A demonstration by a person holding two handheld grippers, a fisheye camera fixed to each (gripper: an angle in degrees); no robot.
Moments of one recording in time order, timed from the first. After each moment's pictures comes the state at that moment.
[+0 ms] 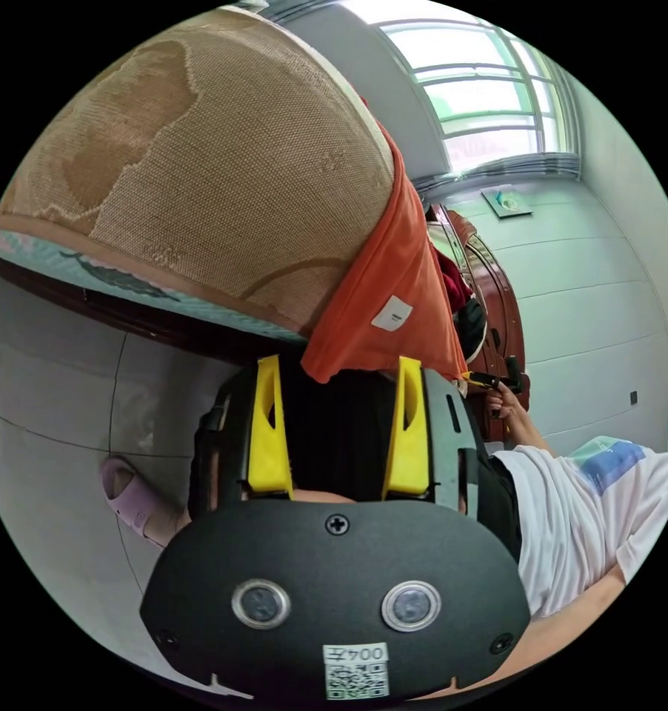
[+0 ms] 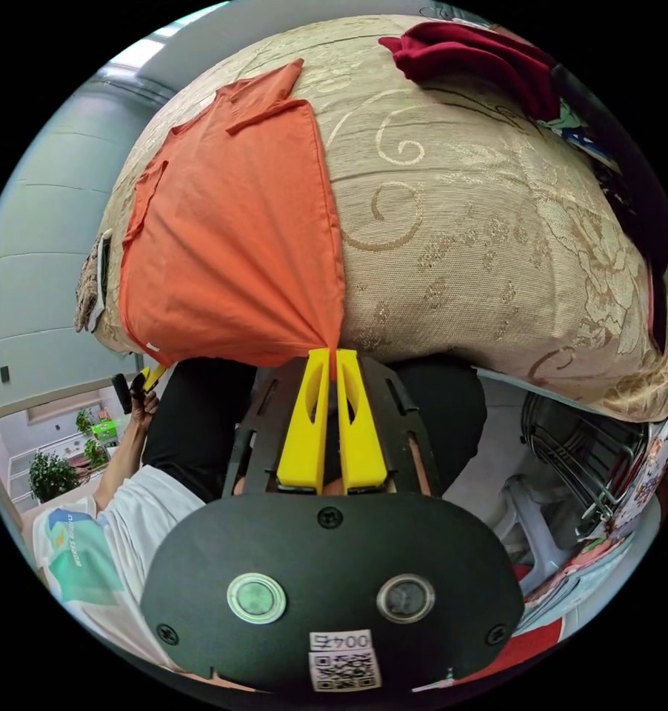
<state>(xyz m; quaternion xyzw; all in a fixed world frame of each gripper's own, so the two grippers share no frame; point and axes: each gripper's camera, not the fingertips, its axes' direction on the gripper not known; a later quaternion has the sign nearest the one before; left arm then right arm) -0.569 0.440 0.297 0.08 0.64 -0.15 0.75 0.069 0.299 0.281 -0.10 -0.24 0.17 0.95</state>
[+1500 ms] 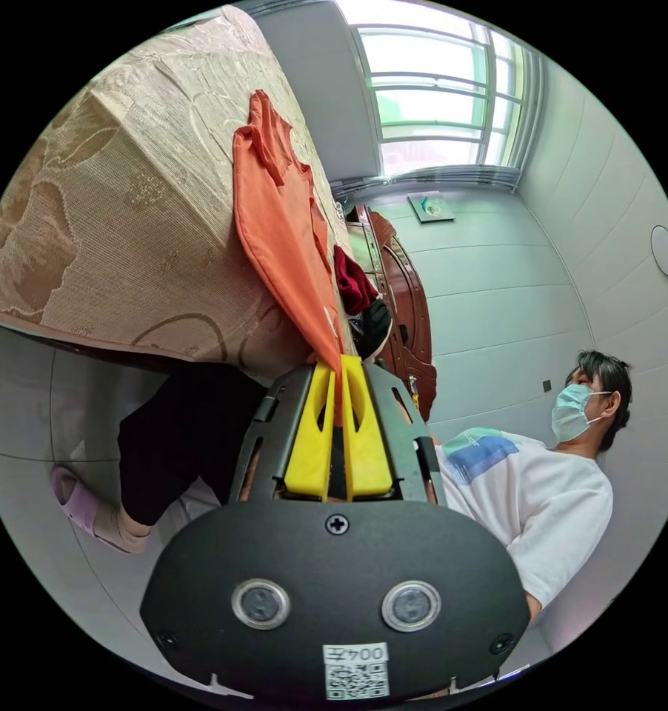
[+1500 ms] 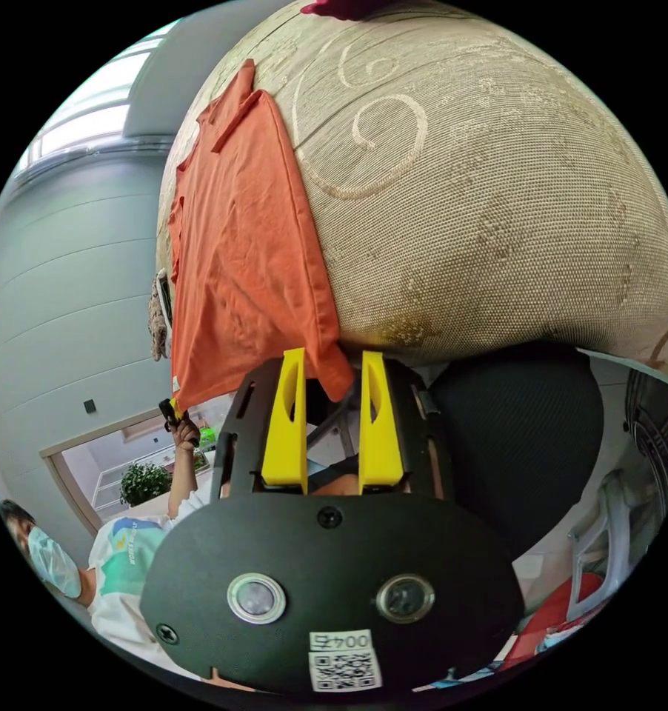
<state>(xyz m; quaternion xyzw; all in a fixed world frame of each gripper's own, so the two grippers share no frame) -0.517 0.342 0.172 0.10 0.76 -0.12 0.63 0.105 0.281 0.423 -0.10 -0.43 0.23 0.87</state>
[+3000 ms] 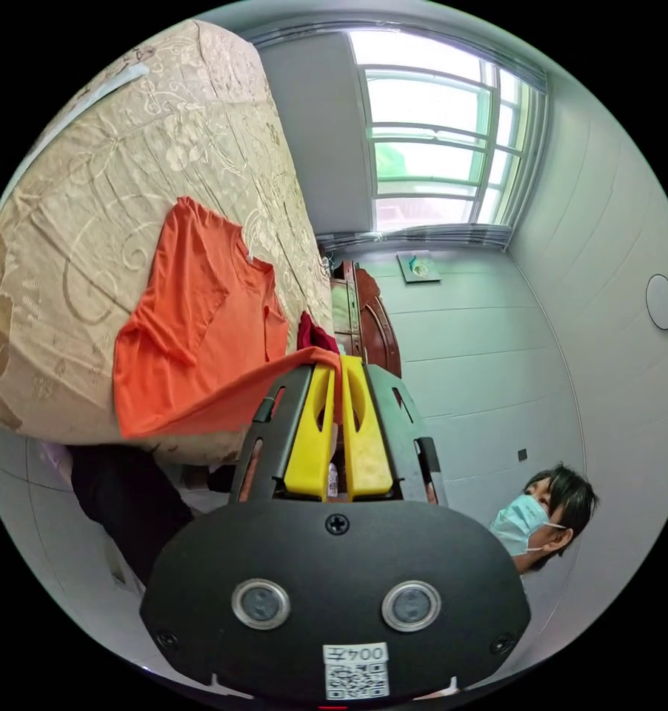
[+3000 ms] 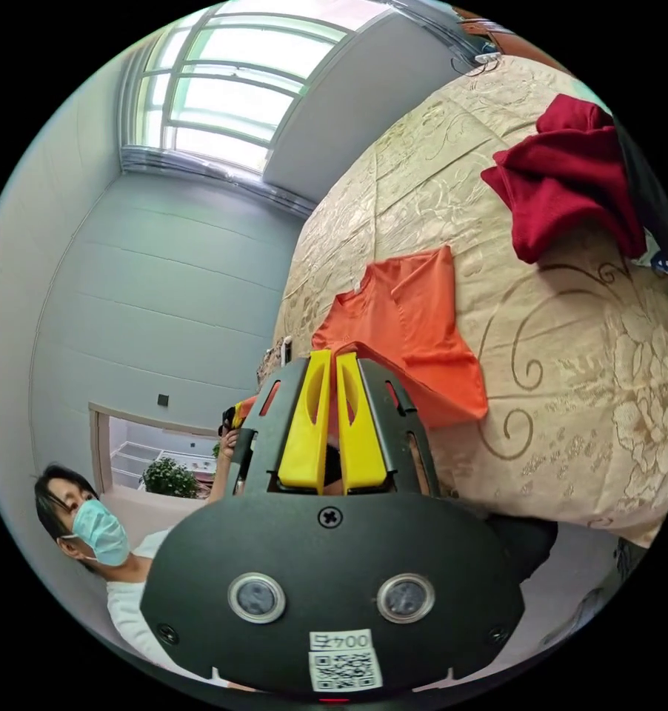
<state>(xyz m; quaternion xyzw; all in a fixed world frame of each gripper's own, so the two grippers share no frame) -0.521 0.044 0.079 0.12 0.76 -0.22 0.60 0.221 0.058 0.291 0.13 -0.51 0.18 0.83</state>
